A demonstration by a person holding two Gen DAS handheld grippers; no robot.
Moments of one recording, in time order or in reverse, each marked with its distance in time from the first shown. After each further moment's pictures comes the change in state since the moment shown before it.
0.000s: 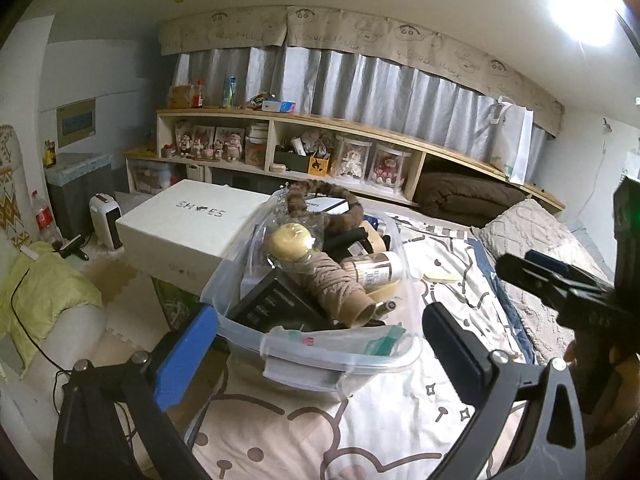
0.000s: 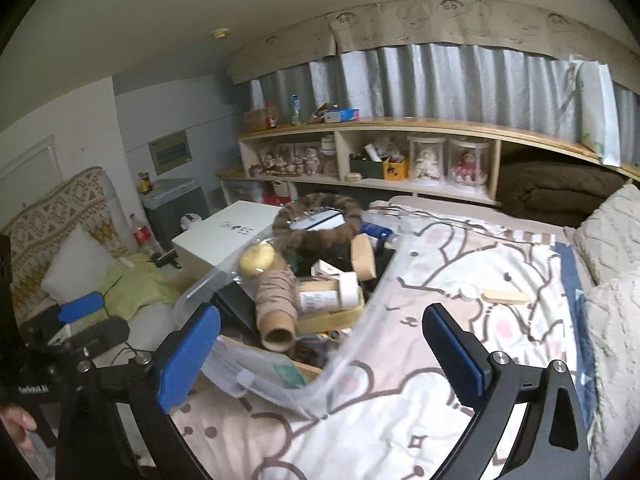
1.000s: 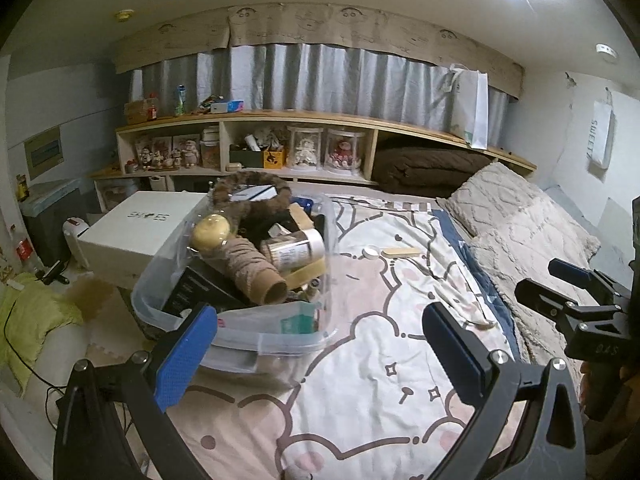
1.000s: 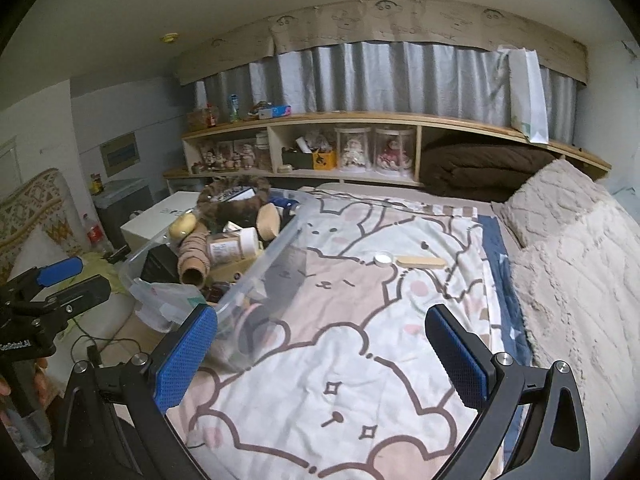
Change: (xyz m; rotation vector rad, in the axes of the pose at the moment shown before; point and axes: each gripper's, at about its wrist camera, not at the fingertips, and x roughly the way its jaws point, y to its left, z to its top) left arm 0.000 -0.093 -0.023 0.129 0.030 -0.069; right arm -0.073 -0.066 -0.058 0.047 0.005 -0.195
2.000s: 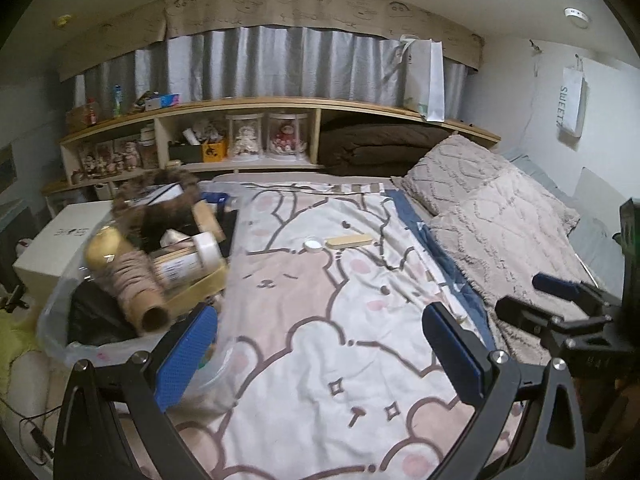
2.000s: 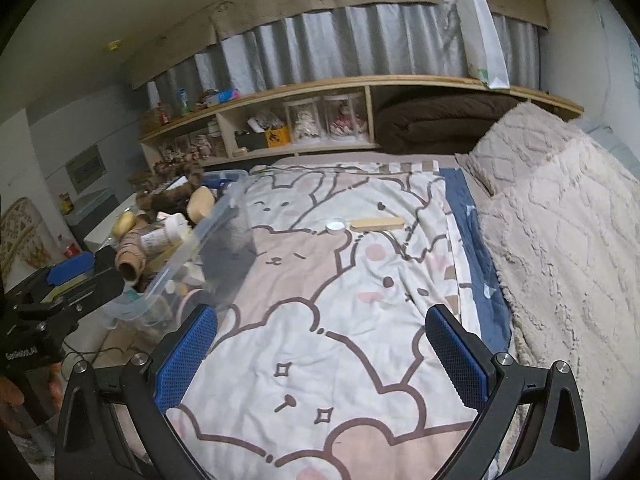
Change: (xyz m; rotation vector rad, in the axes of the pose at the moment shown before) left arm 0.085 -0.087 0.011 0.088 0.051 -0.138; right arm 0.030 -0.090 -0.020 0.149 0.097 -0.056
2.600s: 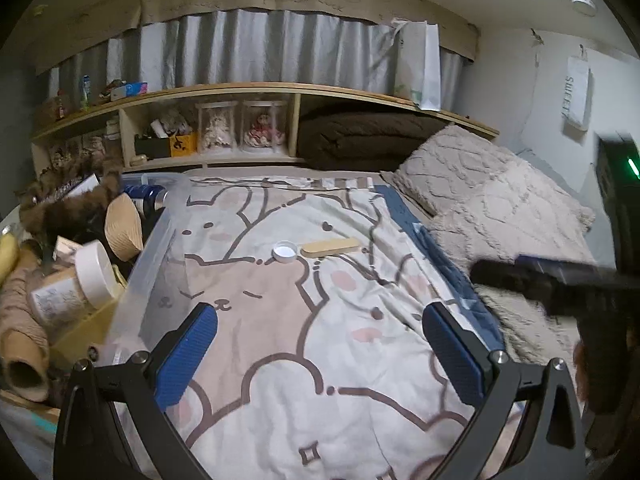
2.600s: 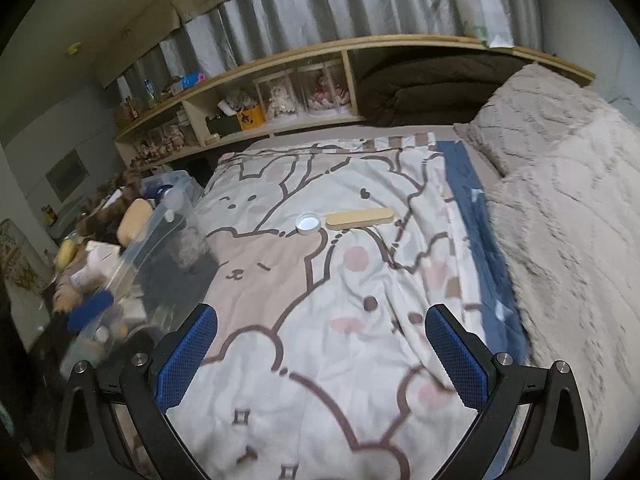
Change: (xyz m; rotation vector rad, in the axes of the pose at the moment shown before) left arm 0.131 -0.023 -0.004 0.002 -0.011 -0.035; right arm 0.128 -0.058 0.054 0.054 0.110 0.014
